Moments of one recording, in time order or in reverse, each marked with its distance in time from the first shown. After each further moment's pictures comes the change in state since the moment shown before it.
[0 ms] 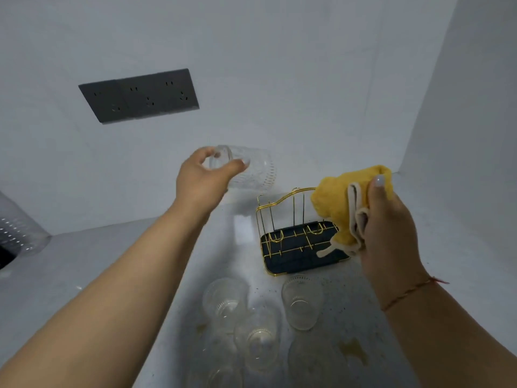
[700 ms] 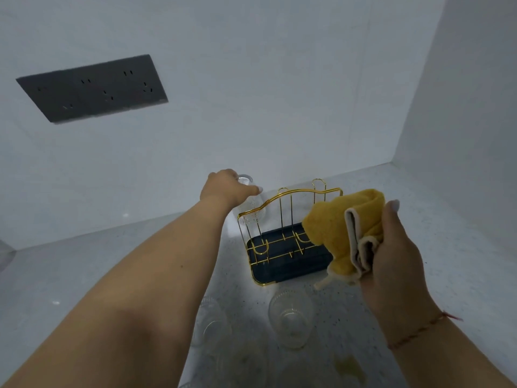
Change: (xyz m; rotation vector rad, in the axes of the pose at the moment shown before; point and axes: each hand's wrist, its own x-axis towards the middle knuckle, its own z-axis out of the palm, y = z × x) left_hand 0.094 -0.073 0.105 0.806 -0.319 0.003; right_hand 0.020 0.036 -0.015 0.310 0.007 0.330
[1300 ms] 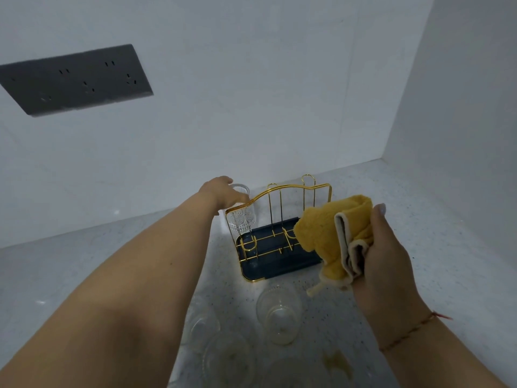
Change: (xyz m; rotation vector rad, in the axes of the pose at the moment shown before) left_hand 0.001 0.003 0.014 -0.007 -0.240 -0.034; right_hand 0.012 0.008 -0.015 -0.022 -0.013 0.067
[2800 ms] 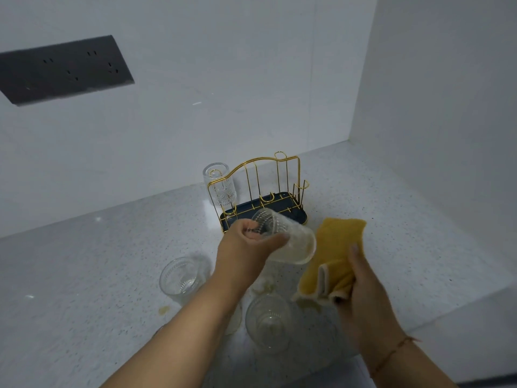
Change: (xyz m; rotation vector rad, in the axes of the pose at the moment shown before) left_hand -0.220 0.009 0.098 -0.652 0.089 0.139; right_hand -0.086 0.068 -0.070 0.095 0.037 0.079
